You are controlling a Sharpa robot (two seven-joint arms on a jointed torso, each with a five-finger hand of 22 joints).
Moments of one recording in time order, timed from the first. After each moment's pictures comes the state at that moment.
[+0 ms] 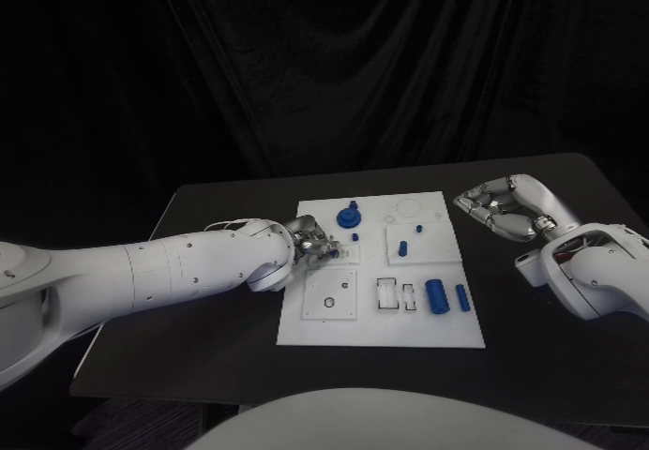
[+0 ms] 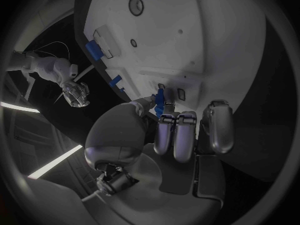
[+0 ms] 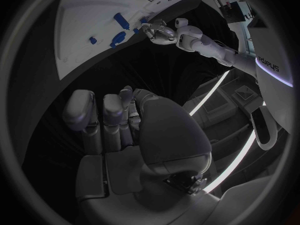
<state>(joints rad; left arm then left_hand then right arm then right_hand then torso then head) 1.11 -0.62 -0.21 1.28 -0.93 -0.32 -0.29 1.00 0.00 0.43 0.18 0.25 0.92 0.05 0.31 1.08 1.47 -0.01 1.57 1.31 1.47 -0.06 1.57 1.31 0.06 1.37 0.05 1.38 1.31 1.23 -0.99 -0.25 1.54 -0.90 -0.62 0.33 1.40 0.01 0.27 0.28 0.31 0.99 0.12 0.17 0.24 0.98 0.05 1.04 0.78 1.37 -0.02 1.07 1.15 0.09 1.40 0.08 1.06 1.31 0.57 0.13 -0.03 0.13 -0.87</state>
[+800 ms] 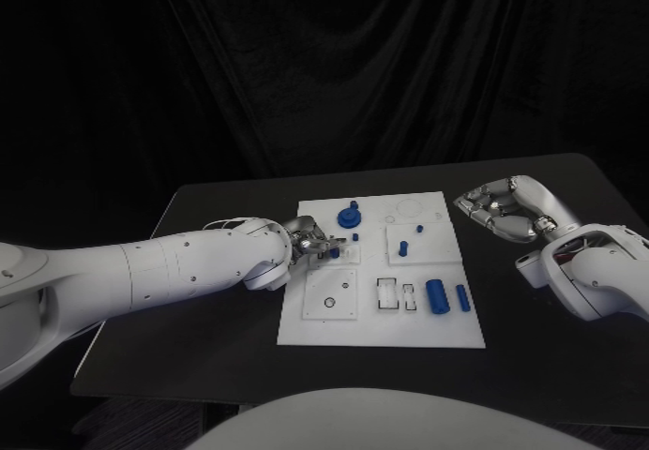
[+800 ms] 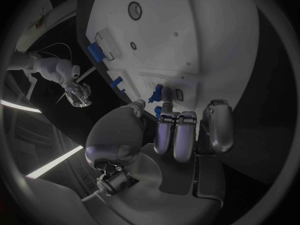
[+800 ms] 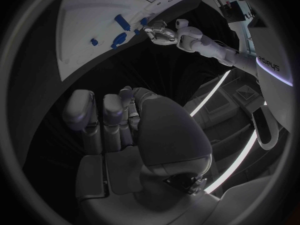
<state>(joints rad) 1.10 -0.63 -0.21 1.27 -0.93 -0.28 -0.26 0.88 0.02 0.14 0.29 0.13 0.94 0.07 0.20 1.07 1.47 0.00 1.57 1.31 1.47 -0.06 1.57 1.31 0.06 1.38 0.06 1.37 1.31 1.23 -0.99 -0.25 1.54 -0.90 -0.62 0.32 1.44 -0.01 0.30 0.25 0.40 0.99 0.12 0.17 0.25 0.97 0.04 1.03 0.77 1.37 -0.02 1.07 1.15 0.09 1.40 0.09 1.06 1.31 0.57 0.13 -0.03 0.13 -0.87</state>
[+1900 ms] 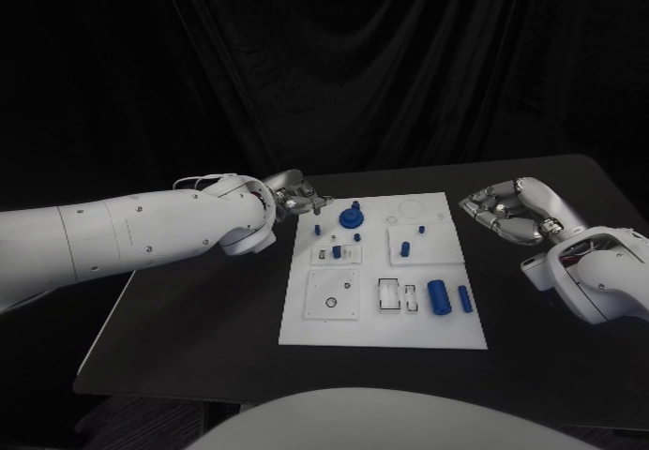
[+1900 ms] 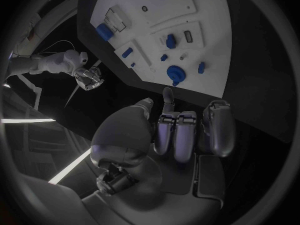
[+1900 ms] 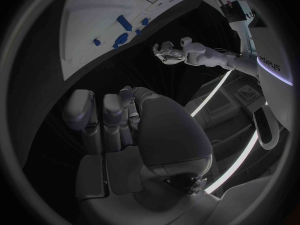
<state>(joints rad) 1.27 -0.78 -0.21 1.45 -1.01 -0.32 -0.30 1.05 0.10 0.07 0.24 0.31 0.94 0.05 0.24 1.17 1.47 -0.01 1.57 1.31 1.47 -0.06 1.57 1.31 0.06 1.41 0.05 1.39 1.31 1.22 -1.00 -0.25 1.54 -0.90 -0.62 0.31 1.44 -0.01 0.30 0.25 0.42 0.99 0.12 0.17 0.25 0.97 0.04 1.03 0.77 1.37 -0.02 1.07 1.15 0.09 1.40 0.09 1.06 1.31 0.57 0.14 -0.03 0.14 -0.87</state>
